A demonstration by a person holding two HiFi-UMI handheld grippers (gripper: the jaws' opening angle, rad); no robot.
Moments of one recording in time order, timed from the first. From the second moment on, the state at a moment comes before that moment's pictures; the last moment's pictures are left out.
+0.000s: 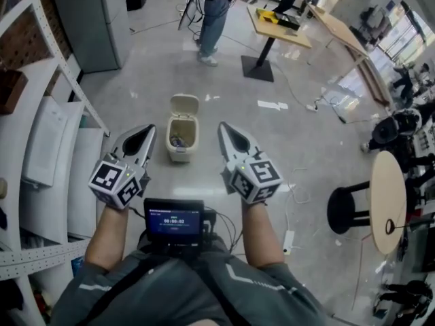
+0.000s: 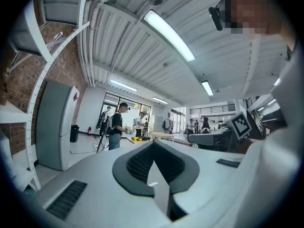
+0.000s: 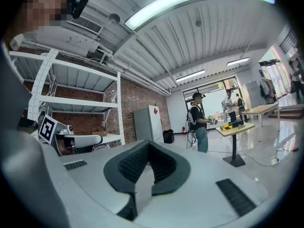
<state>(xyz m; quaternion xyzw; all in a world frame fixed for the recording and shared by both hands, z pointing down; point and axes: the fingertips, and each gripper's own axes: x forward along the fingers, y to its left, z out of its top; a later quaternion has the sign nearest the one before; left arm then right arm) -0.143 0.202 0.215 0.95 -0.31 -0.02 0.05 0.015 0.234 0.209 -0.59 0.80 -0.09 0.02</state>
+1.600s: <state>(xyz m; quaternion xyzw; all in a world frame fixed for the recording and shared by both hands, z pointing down) -0.017 -0.120 0.221 0.94 -0.35 0.05 0.02 0.137 -0.107 0.231 -0.52 0.85 -0.10 0.01</state>
